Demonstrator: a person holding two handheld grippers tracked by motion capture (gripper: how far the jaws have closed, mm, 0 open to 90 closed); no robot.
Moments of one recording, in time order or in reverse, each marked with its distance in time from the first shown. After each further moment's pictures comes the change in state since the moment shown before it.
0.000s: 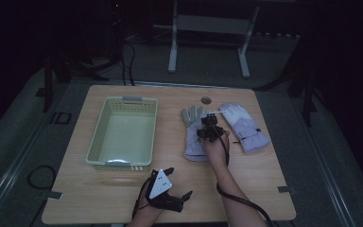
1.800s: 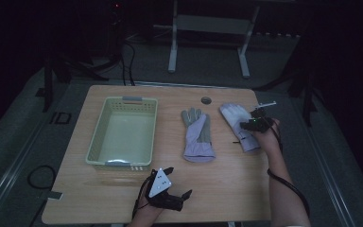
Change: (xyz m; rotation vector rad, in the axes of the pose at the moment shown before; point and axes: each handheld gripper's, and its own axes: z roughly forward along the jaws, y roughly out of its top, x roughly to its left) left arm 0.002 0.000 0.000 0.003 0.004 -0.023; right arm -0.189 0.010 -0.024 -0.023 -0.071 -0.159
